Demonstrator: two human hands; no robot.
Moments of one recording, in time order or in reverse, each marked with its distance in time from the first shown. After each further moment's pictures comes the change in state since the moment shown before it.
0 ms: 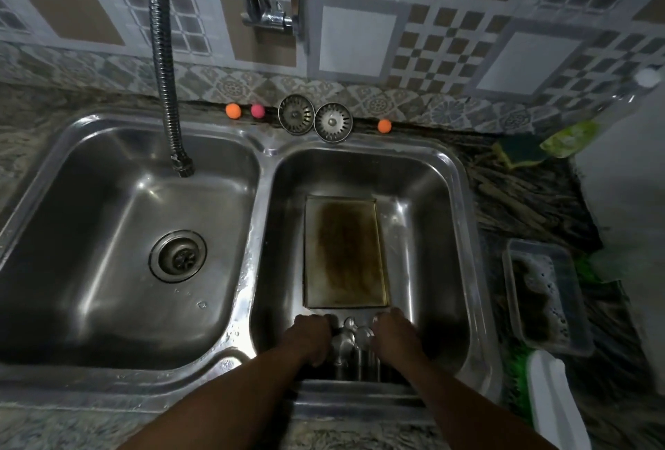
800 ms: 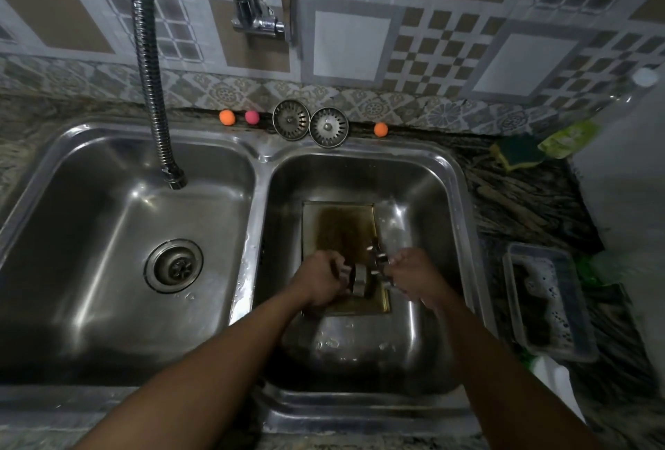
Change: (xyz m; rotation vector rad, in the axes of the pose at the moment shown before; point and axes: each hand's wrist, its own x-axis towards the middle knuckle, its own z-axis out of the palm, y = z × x) left_hand -0.014 0.027 -0.111 -0.535 0.349 0.118; right_hand 0.040 0.009 -0.120 0.811 0.034 0.151
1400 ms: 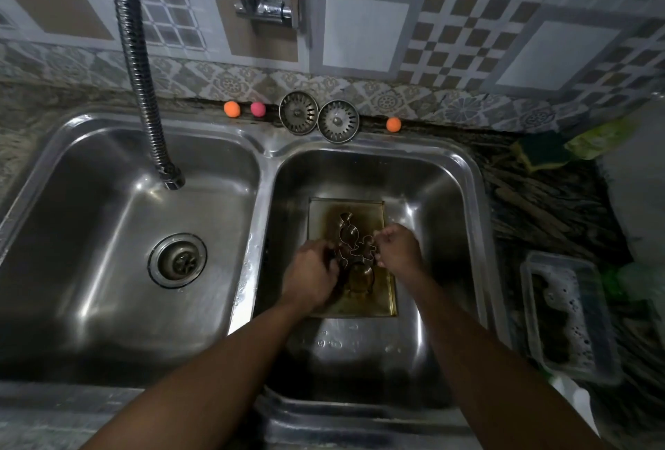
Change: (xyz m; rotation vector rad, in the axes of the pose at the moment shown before) left_hand 0.018 -0.024 0.009 0.076 0.344 -0.023; right_hand 0.054 -0.026 0.036 0.053 0.184 -0.087
